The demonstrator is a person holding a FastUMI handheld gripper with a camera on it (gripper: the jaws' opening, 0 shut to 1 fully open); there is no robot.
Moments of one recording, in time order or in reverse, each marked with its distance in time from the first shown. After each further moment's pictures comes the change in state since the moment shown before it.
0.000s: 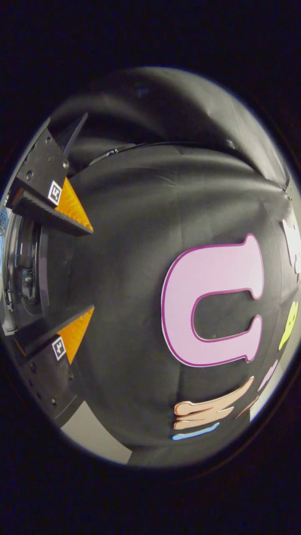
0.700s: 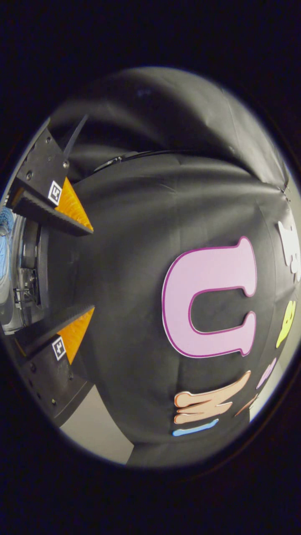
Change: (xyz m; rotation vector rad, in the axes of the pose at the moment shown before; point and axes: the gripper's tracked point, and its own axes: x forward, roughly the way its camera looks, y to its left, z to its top) arm 0.001 -0.001 0.000 0.000 -0.015 -0.005
